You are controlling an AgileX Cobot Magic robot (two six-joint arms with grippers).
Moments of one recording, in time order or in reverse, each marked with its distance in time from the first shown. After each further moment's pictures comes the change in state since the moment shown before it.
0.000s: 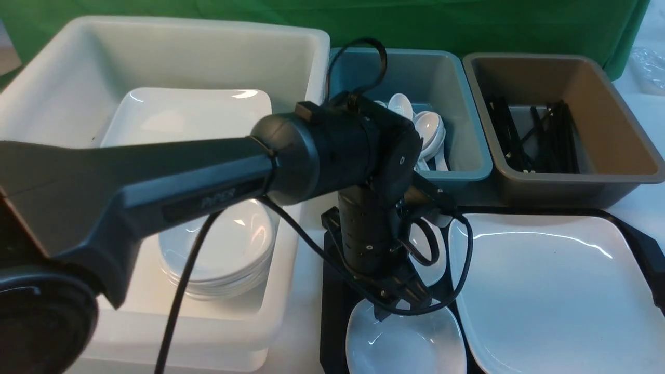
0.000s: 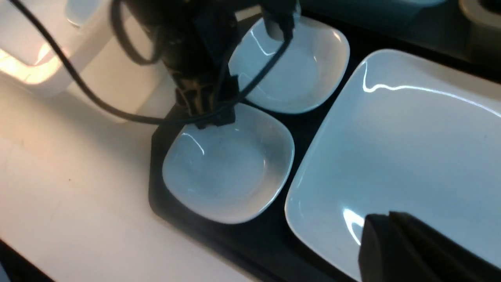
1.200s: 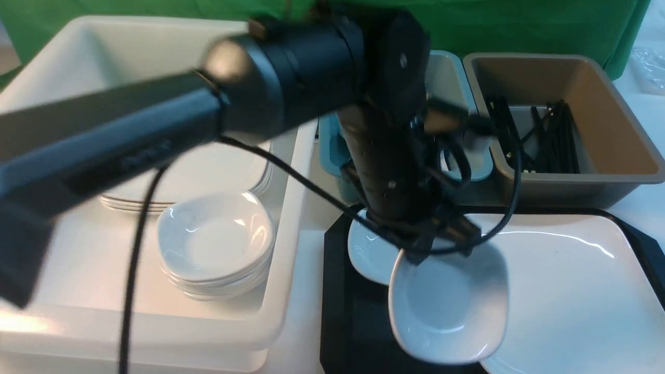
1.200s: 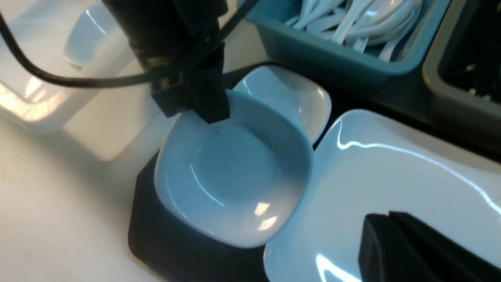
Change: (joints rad) right arm 0.000 -0.013 -0.076 0.006 -0.055 -0.036; left arm 0.002 -0.163 -0.181 -0.144 0.130 -0.023
